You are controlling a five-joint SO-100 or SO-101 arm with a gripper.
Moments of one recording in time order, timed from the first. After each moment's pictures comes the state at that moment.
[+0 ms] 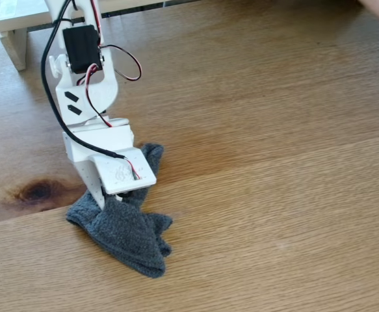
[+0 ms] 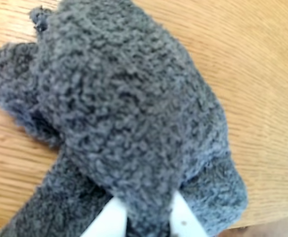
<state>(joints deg) 0.4 34.6 67.1 27.1 -10.2</state>
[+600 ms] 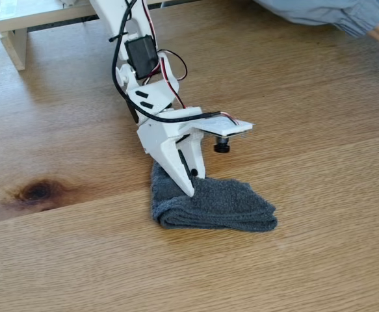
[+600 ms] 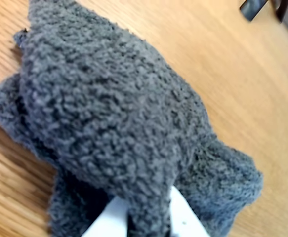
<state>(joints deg) -13.9 21.2 67.1 -6.6 -20.0</state>
